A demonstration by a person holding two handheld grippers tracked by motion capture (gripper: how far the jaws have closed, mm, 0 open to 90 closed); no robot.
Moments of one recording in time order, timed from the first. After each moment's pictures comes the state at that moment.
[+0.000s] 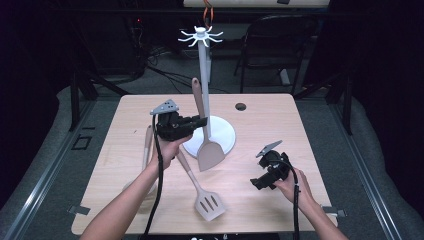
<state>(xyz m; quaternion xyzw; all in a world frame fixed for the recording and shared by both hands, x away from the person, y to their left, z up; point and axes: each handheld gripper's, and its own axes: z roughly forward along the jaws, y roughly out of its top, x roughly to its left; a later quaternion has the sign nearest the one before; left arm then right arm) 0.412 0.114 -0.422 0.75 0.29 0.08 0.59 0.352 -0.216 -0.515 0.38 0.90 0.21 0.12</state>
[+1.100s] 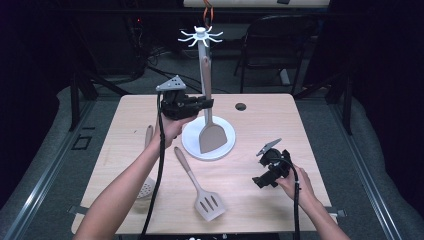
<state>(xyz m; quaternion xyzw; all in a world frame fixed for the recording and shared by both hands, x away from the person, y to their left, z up) 0.442 0.098 -0.374 0.77 0.24 0.09 0.58 0.359 -0.218 -0.515 0.37 0.90 0.19 0.12</state>
